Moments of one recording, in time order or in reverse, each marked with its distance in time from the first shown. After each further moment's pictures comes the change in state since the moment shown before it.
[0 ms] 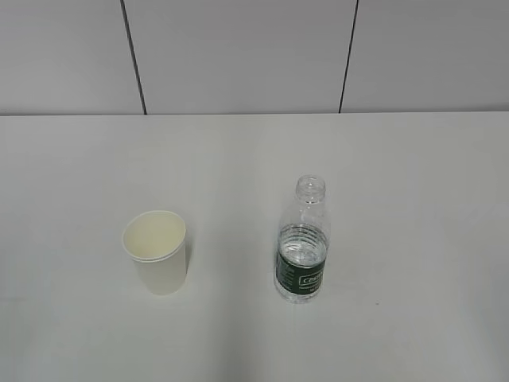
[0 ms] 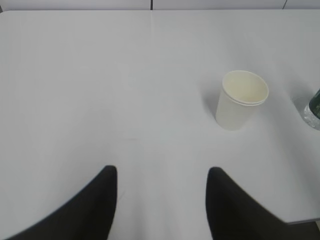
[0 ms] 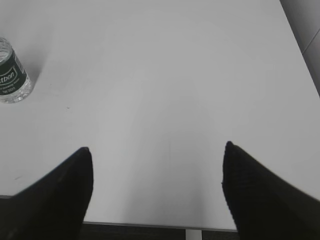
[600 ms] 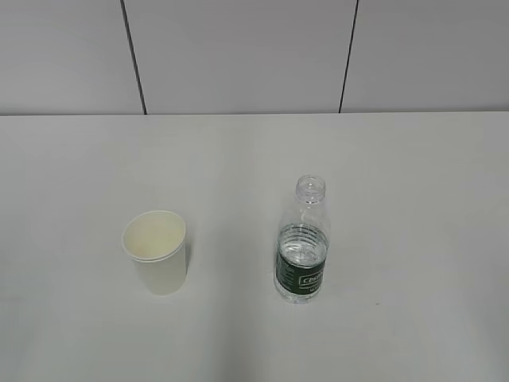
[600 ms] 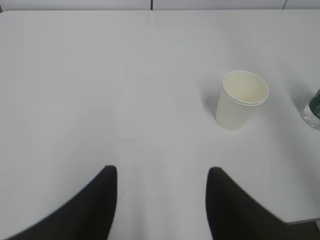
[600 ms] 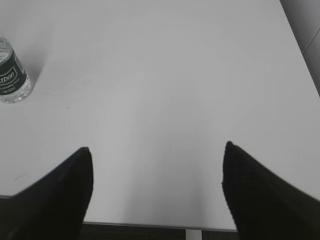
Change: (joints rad) left arm 0.000 0.000 0.000 0.000 0.000 0.000; right arm 0.000 0.000 0.000 0.000 0.000 0.000
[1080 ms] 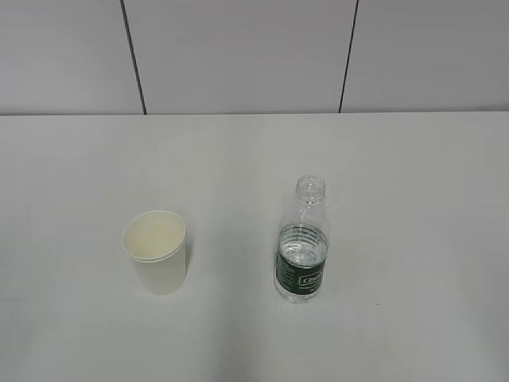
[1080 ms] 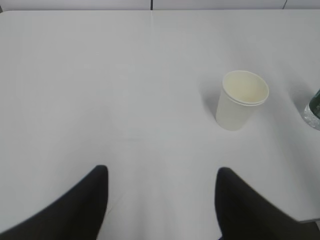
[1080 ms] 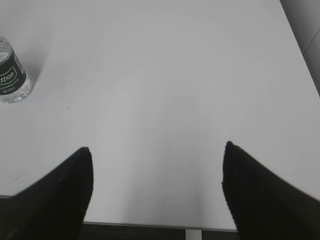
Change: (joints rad) left arm 0.000 0.000 0.000 0.000 0.000 0.000; right arm 0.000 0.000 0.000 0.000 0.000 0.000
